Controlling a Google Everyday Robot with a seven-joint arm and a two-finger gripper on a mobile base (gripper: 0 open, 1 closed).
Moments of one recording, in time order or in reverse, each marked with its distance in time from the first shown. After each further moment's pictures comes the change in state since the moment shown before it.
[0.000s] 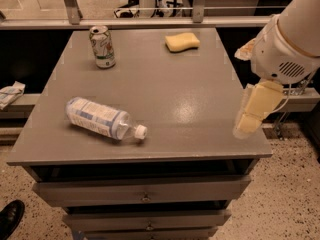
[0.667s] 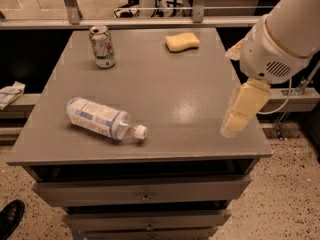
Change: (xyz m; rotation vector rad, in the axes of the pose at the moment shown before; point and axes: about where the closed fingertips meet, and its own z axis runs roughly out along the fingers) arm -0.017 0.002 0.005 -0.004 -0.030 0.007
